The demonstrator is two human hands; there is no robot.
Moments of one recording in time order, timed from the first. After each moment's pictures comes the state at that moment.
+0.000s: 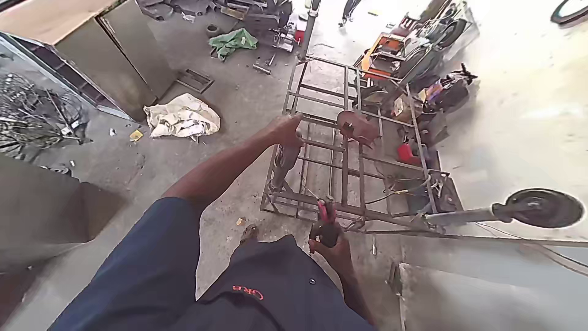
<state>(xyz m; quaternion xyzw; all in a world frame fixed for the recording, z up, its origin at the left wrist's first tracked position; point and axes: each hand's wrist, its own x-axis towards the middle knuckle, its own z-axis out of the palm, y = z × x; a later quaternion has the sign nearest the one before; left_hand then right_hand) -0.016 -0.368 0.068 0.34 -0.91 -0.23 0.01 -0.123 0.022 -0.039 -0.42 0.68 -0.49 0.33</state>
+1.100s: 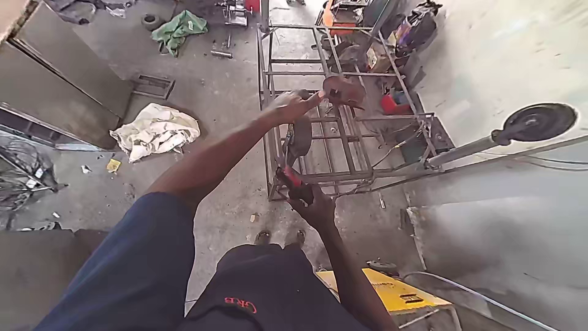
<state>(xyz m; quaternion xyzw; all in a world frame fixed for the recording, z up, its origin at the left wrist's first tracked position) -0.003 -0.405 0.075 0.23 -0.89 -0.39 0.06 0.007 -0.100 -0.041 -0.44 0.85 -0.27 0.09</state>
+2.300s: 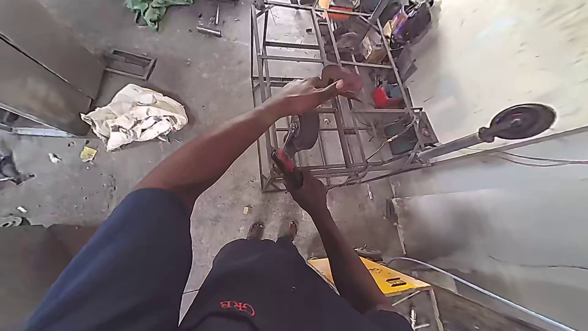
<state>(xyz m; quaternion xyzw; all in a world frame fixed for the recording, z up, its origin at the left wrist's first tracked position) 0.013 -0.396 0.096 0.19 -0.90 -0.40 0.03 0.018 -0.152 -0.039 -0.43 0.88 -0.15 0.14</state>
